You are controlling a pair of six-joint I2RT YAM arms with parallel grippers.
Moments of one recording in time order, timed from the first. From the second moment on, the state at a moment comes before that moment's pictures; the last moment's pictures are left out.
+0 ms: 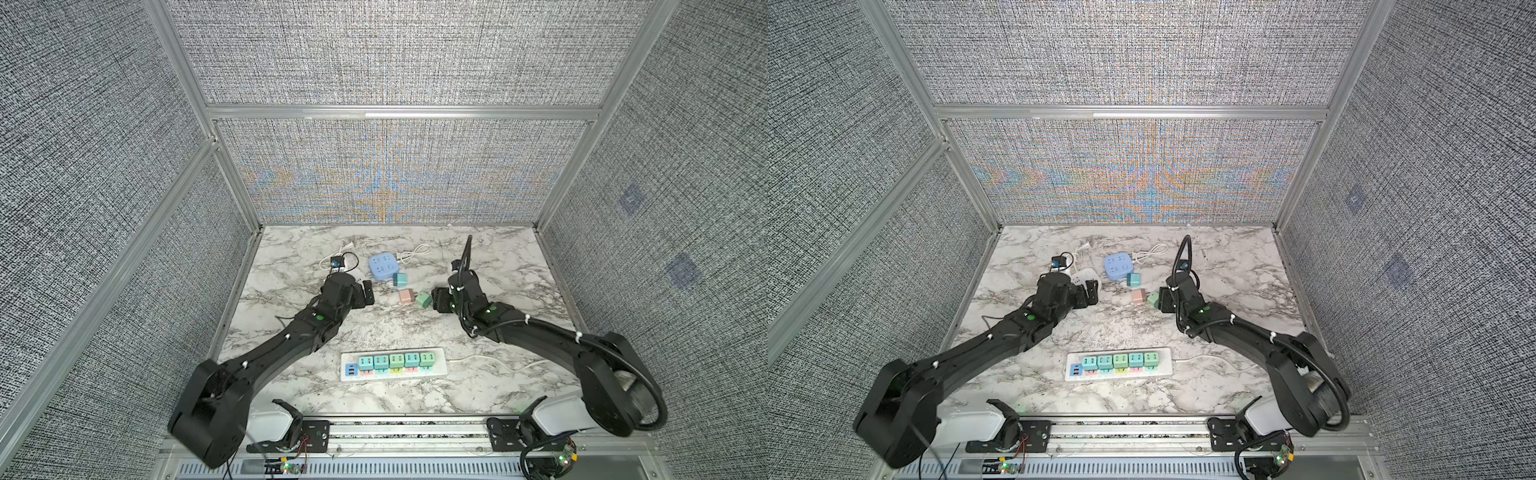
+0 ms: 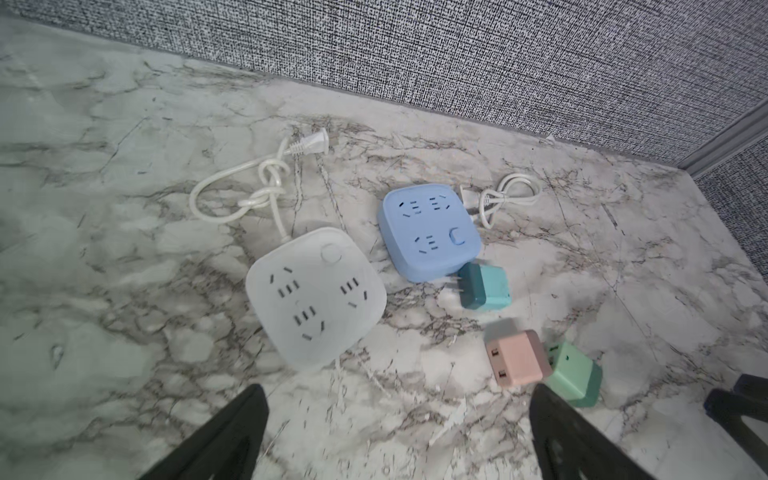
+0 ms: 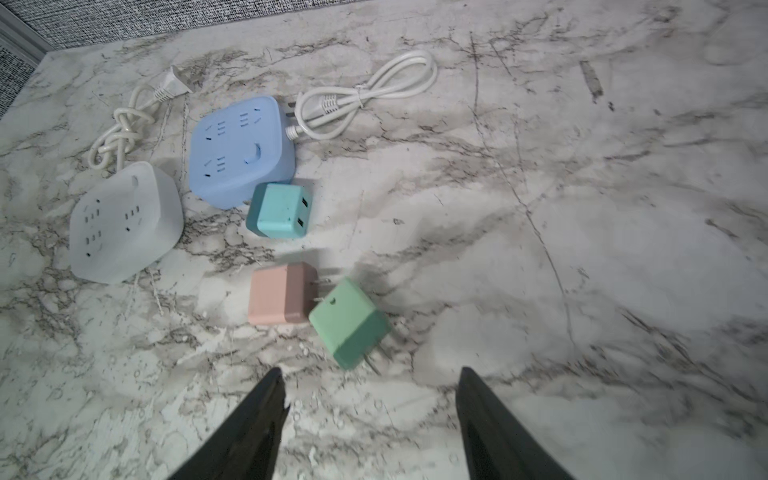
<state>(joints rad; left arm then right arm) -0.56 1.40 0.81 0.01 -0.22 -0.47 0.57 1.53 0.89 -0.05 0.21 0.45</state>
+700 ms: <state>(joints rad) -0.42 2.21 1.57 0.04 -0.02 -0.39 0.42 2.17 1.63 -0.13 -0.11 0.35</state>
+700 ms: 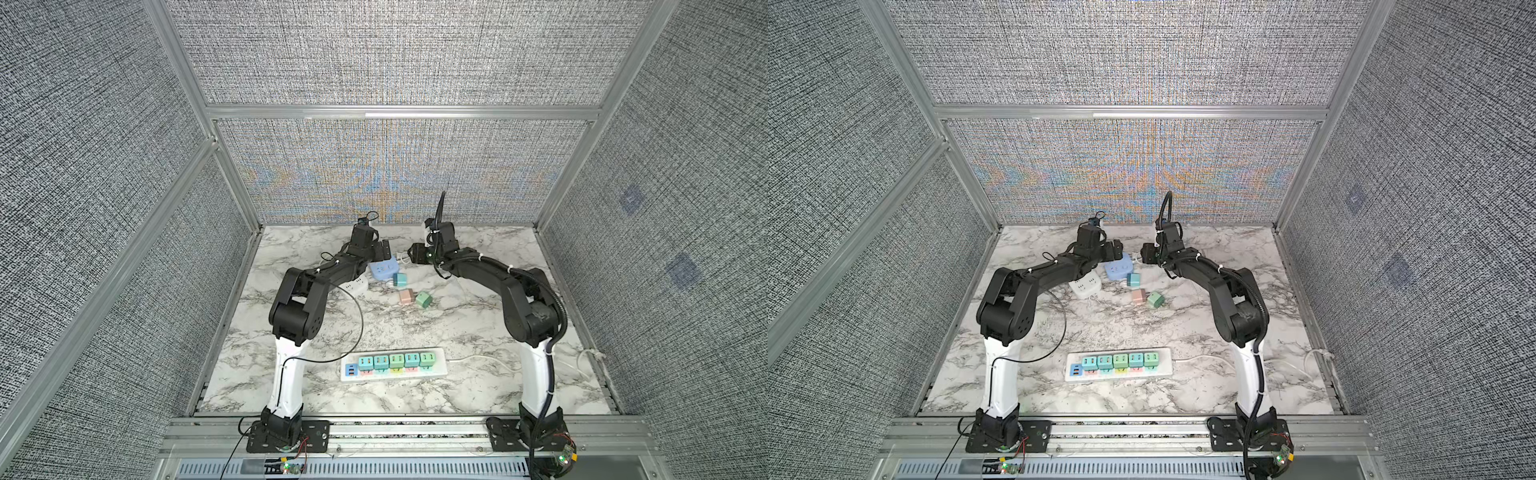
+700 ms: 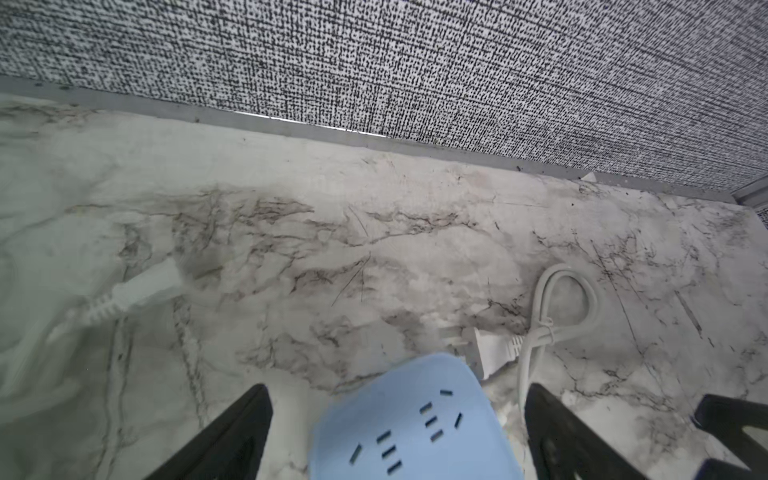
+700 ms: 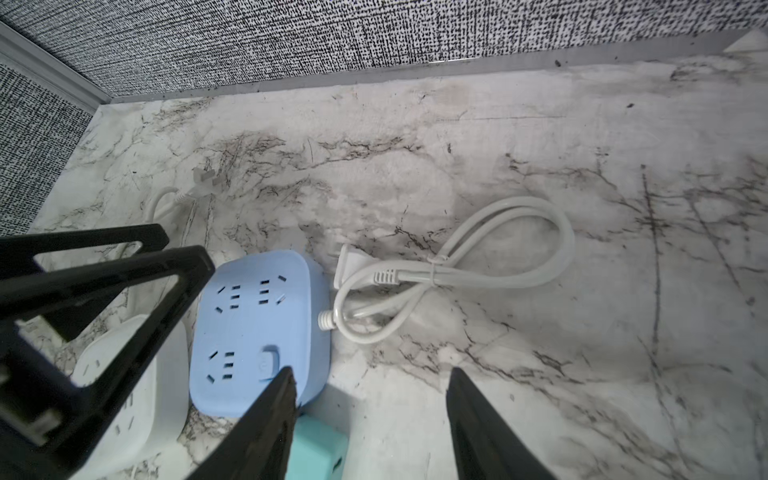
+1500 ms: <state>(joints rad) -0.42 2.29 1.52 0.10 0.32 -0.39 0.37 2.19 1.56 -0.10 -0.17 0.39</state>
